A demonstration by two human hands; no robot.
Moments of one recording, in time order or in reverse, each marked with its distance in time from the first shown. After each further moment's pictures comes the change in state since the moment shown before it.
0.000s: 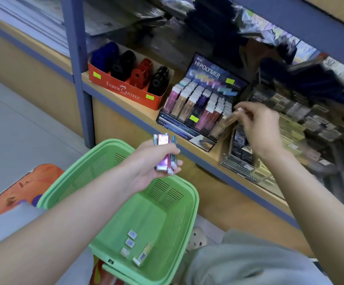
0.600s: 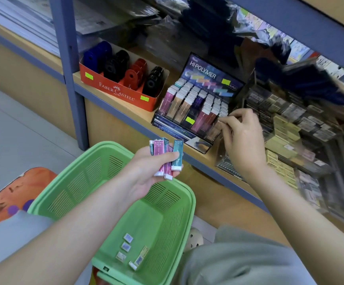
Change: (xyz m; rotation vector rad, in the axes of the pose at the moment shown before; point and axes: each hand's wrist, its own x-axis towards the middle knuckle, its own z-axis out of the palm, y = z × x) left_hand 0.012 -0.010 0.004 -0.051 0.007 0.038; right_hand -0.028 -0.012 0.019 -0.210 0.091 -0.195
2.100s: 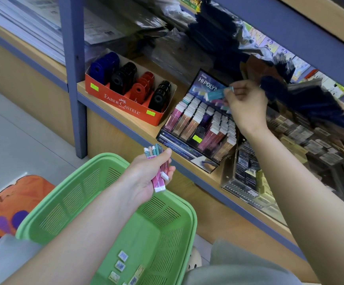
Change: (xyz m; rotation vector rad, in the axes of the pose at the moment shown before) left_hand 0.029 0.020 -0.010 -0.232 0.113 -0.125; right_hand 0.115 -0.001 0.017 0.530 0.033 0.400
